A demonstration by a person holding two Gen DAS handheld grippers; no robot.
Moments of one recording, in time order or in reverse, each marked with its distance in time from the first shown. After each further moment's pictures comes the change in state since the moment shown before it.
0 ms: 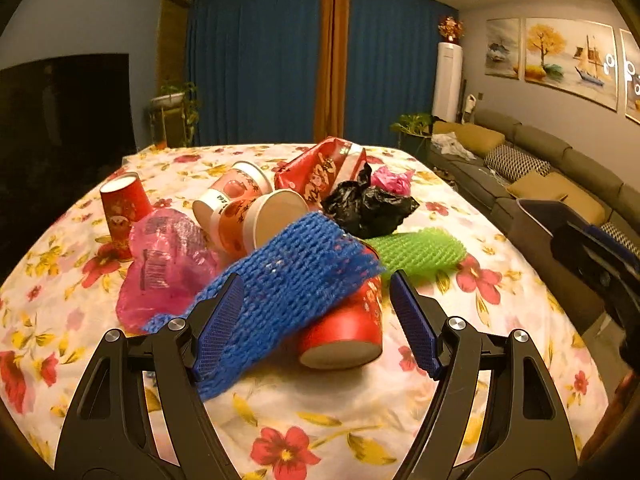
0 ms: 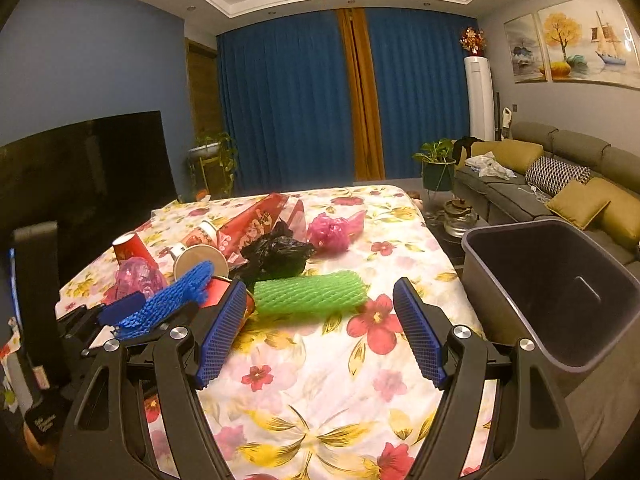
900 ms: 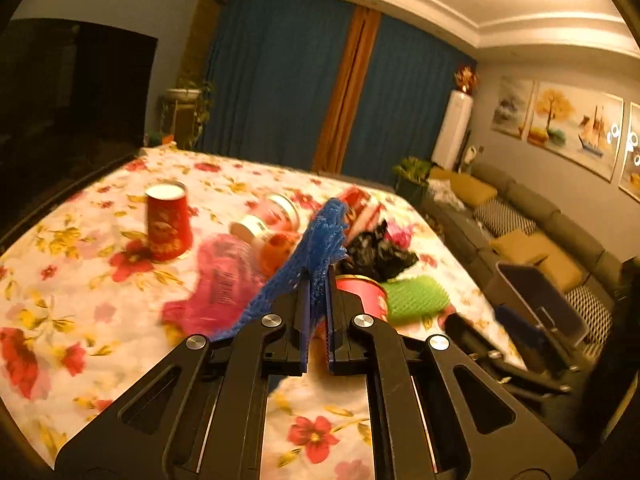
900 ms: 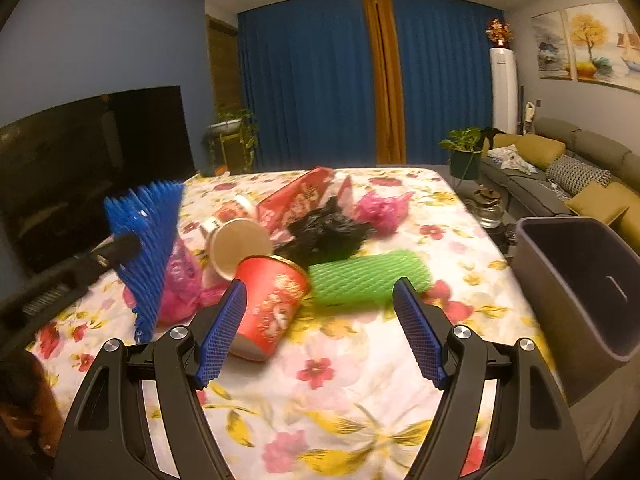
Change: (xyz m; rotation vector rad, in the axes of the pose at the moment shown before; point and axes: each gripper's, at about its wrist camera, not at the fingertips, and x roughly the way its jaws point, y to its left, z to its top) left arm -0.064 0.061 0.015 -0.195 -0.107 -0.060; right arm 0.031 0.055 -0.007 -0.059 0.081 0.061
